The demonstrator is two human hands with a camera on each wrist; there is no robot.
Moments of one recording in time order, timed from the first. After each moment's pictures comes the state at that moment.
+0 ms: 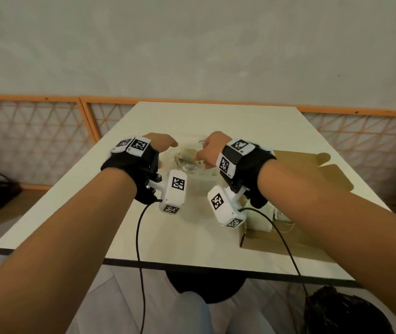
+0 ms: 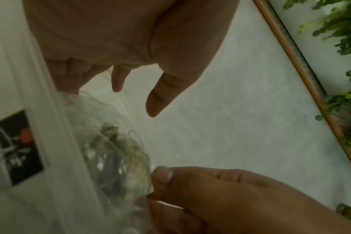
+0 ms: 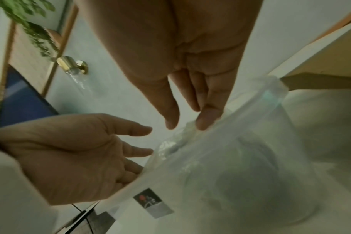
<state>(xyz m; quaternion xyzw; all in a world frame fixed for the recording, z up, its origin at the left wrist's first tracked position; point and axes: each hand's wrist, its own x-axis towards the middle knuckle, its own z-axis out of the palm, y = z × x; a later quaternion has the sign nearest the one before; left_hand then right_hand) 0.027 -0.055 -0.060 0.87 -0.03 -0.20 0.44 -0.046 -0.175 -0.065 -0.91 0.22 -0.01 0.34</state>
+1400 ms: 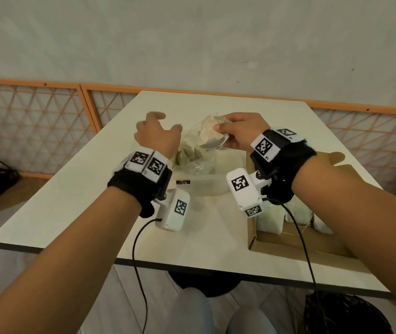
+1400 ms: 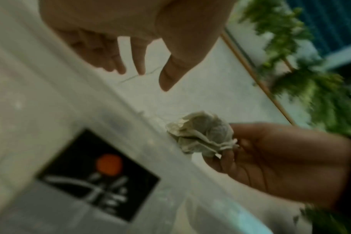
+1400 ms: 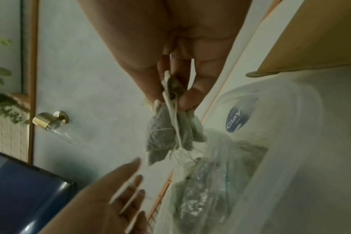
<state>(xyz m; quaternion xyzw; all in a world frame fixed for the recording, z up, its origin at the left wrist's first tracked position) 0.025 -0.053 -0.081 0.84 -0.09 0.03 0.54 -0.054 -0.200 -0.056 -0.70 0.23 -0.18 0.65</state>
